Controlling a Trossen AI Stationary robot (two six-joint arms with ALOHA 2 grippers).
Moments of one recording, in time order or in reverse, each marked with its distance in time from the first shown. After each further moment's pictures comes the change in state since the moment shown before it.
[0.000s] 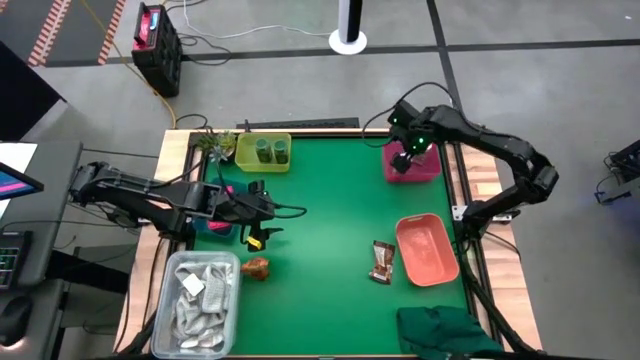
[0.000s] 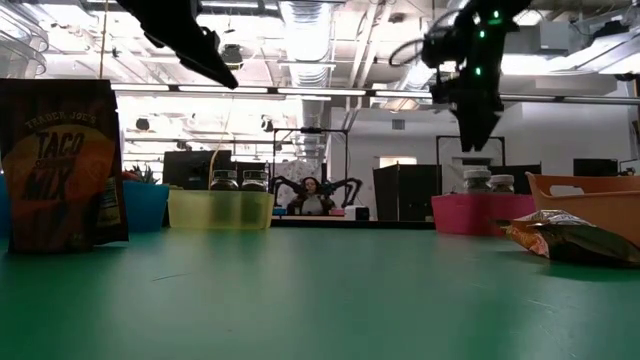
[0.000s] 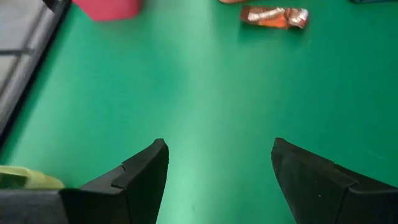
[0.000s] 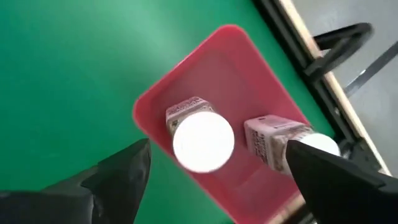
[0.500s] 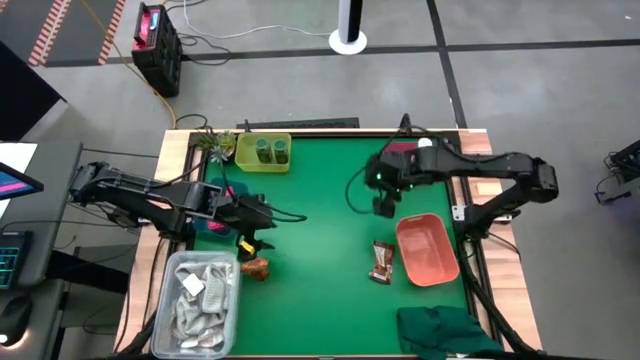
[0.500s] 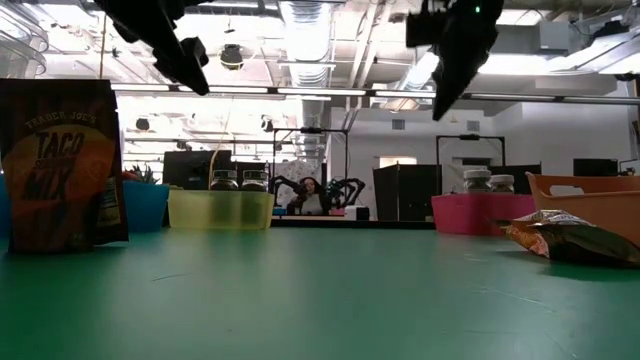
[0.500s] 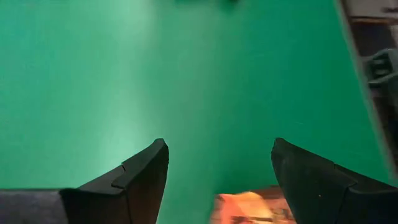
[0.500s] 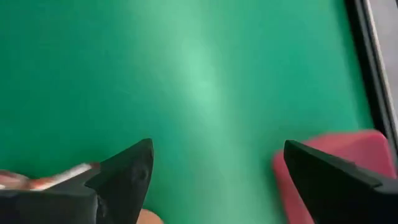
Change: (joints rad) left arm -0.002 0.002 0.000 -0.086 0.282 -0.116; right arm 0.530 -0.024 0.025 0.100 0.000 0.105
